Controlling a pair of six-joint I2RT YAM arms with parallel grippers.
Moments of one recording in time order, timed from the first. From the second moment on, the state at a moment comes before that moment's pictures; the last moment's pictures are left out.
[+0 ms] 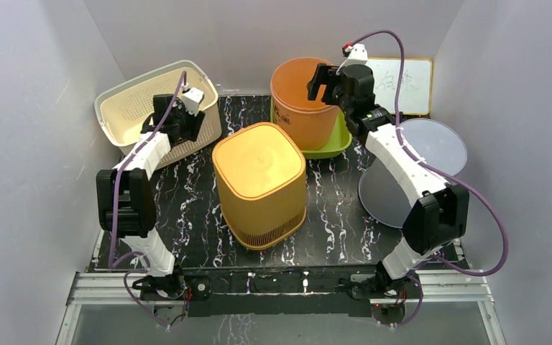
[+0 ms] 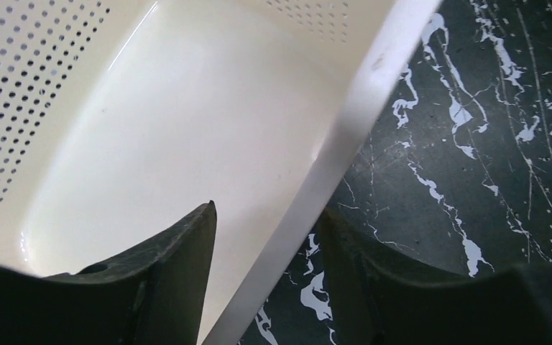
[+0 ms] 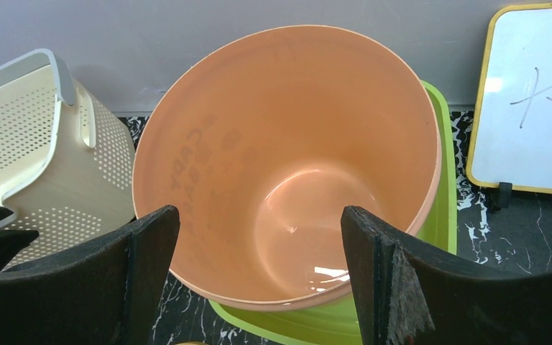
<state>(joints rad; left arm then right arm) -0.01 1.74 1.30 -0.19 0.19 0.44 0.34 1.61 1.52 -0.12 0.10 0.29</state>
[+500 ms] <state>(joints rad) 0.01 1.76 1.29 -0.13 0.12 0.37 0.34 1.61 1.52 -0.11 0.12 0.26</state>
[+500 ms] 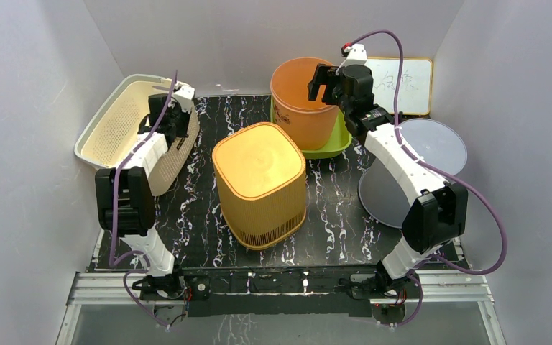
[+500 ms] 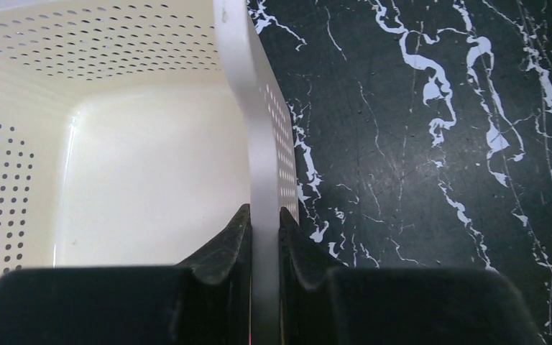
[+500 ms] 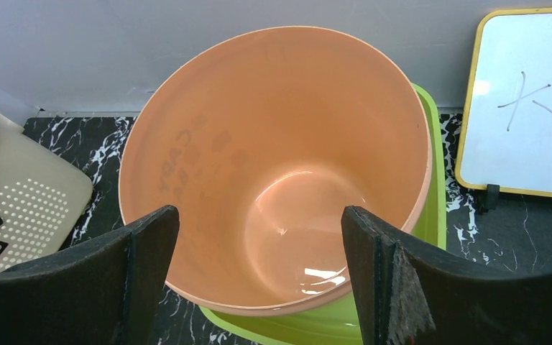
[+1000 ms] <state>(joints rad) 0.01 1.74 1.46 -0.23 0.27 0.15 0.34 1.61 1.52 -0.10 0.13 0.26</state>
